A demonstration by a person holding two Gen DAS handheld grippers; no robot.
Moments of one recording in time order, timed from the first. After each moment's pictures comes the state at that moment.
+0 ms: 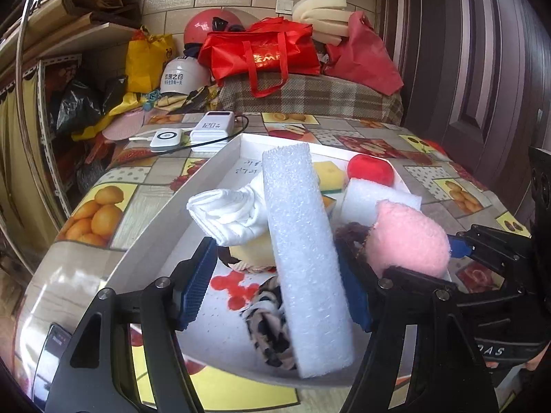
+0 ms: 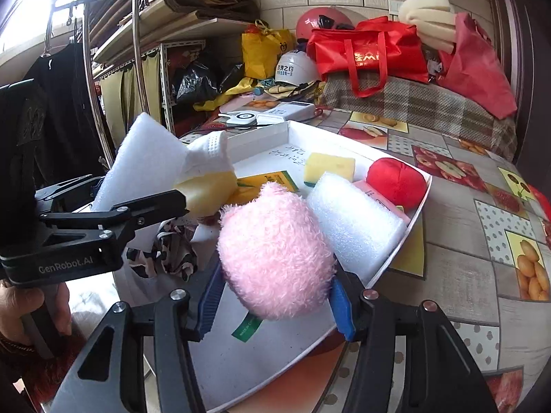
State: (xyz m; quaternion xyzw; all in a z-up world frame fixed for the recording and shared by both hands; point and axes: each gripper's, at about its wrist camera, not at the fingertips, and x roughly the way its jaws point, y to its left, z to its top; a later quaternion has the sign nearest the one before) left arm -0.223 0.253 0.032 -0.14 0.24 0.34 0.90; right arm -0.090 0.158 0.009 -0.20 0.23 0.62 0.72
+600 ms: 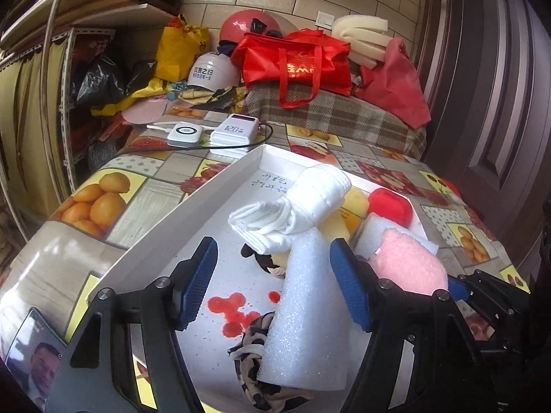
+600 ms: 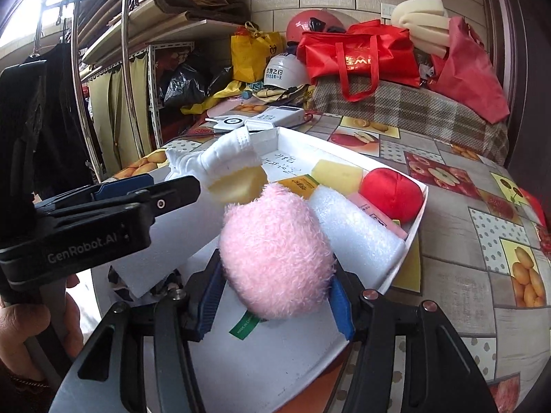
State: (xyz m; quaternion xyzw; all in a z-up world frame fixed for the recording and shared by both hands) left arm -0.227 0.278 0.035 -0.21 0.18 0.39 0.88; right arm -0.094 0.177 0.011 -0.21 0.22 0.60 0.74
